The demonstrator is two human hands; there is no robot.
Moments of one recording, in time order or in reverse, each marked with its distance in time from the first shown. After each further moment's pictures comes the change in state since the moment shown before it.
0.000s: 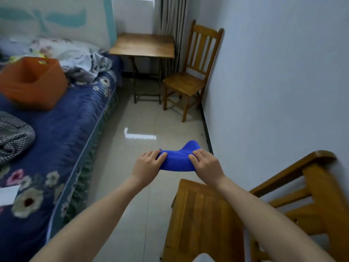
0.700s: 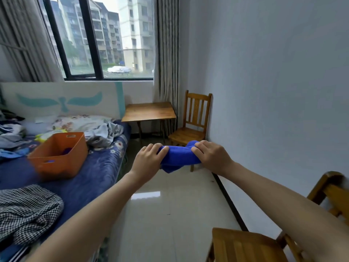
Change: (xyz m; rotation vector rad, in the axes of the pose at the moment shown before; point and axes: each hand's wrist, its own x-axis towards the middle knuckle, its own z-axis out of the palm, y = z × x) left_hand 0.022 -0.160 -0.204 0.183 0.468 0.319; right_hand 0.194 -0.096 -0.119 -0.384 0.402 -0.266
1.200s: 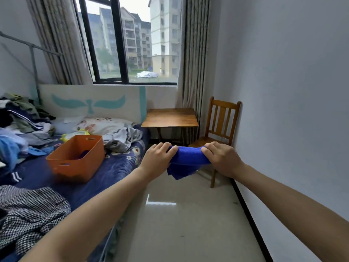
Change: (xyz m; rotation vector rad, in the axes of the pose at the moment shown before) left_hand 0.039 -0.079 0.090 0.074 -0.133 -0.078; right_hand 0.027 0.060 0.143 0.140 0.058 -0.055
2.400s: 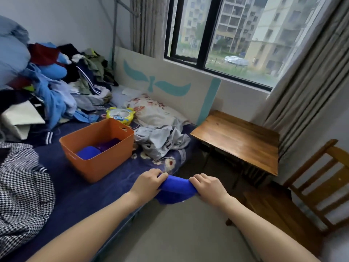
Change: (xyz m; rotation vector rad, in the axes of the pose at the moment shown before) left_hand 0.053 -0.313 0.332 0.022 -0.372 -0.626; right_hand 0.172 0.129 0.534 0.438 -0.375 -0.276
